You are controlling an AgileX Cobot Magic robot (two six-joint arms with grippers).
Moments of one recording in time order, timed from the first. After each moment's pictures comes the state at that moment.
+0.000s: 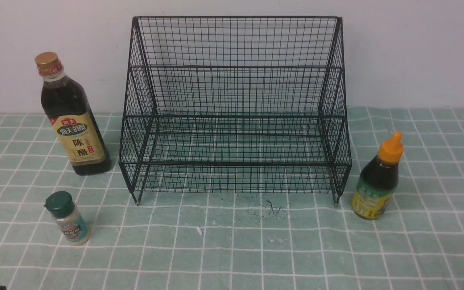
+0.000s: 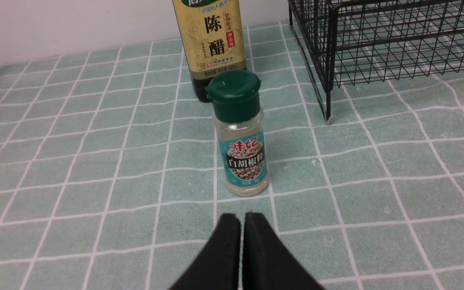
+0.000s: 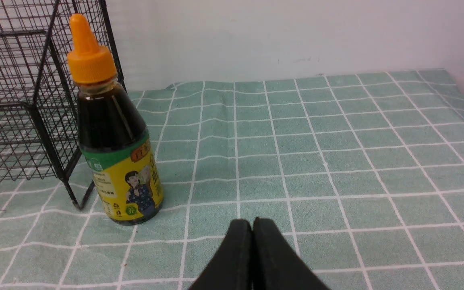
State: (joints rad) right arm -0.05 -0.01 0.02 -0.02 0.38 0.12; left arm -0.03 -0.01 0.03 -0.02 0.37 0.10
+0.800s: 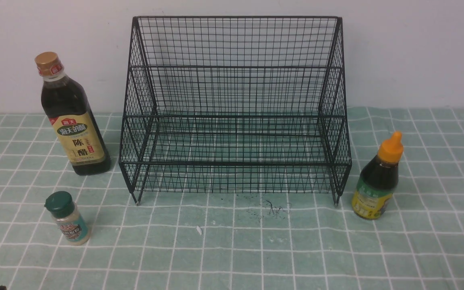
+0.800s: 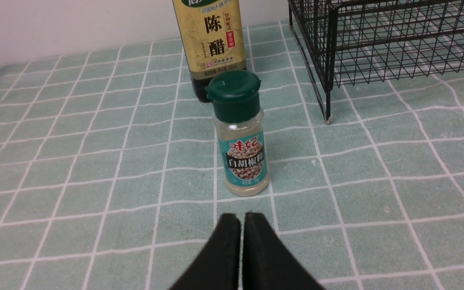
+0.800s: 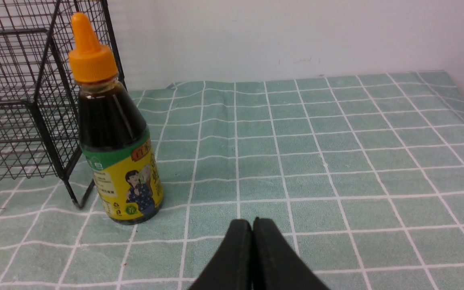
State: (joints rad) right arm -0.05 -0.01 0.02 -0.03 0.38 0.12; left arm -0.03 -0.01 0.03 -0.02 0.37 0.10
